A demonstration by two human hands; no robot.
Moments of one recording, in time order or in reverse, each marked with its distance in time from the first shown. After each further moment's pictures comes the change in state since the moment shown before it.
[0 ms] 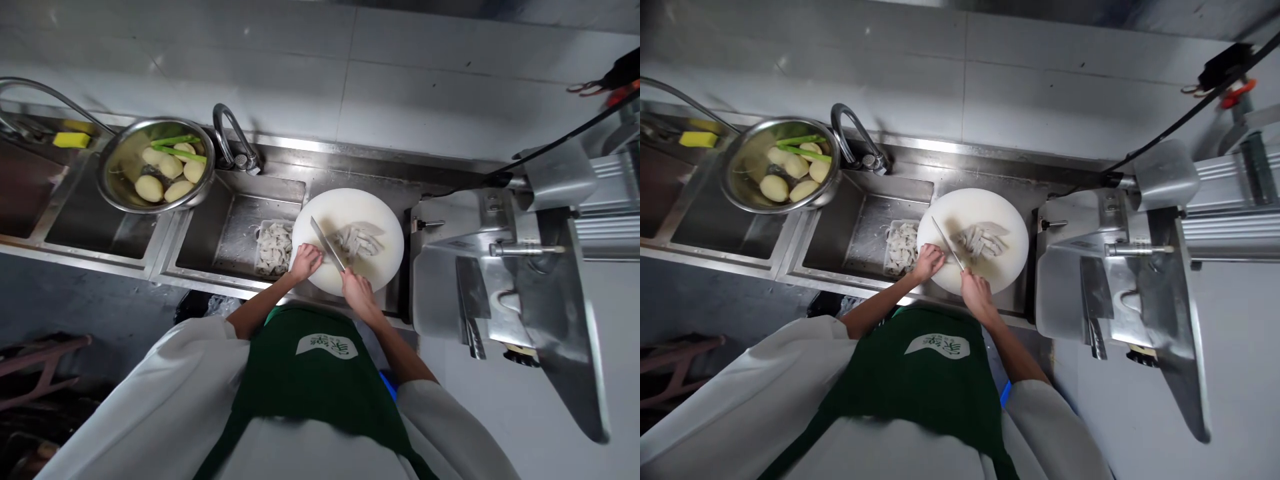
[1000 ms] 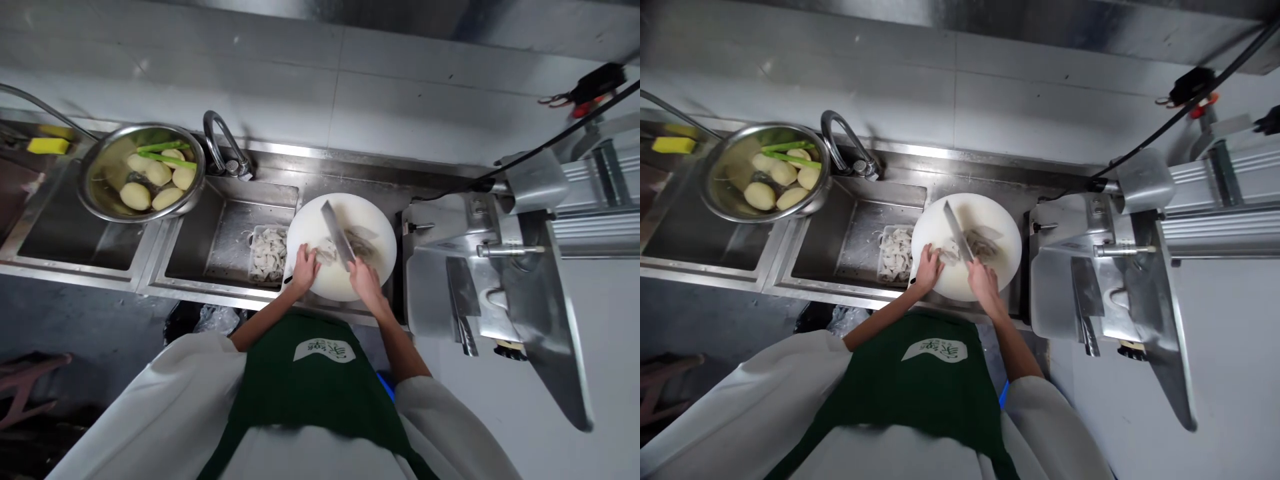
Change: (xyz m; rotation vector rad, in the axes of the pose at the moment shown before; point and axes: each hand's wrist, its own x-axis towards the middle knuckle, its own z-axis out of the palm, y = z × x) left_hand -0.007 0.011 0.037 -0.042 0.131 -0.182; right_hand 0.023 0.019 -0.040 0.100 0.071 0.132
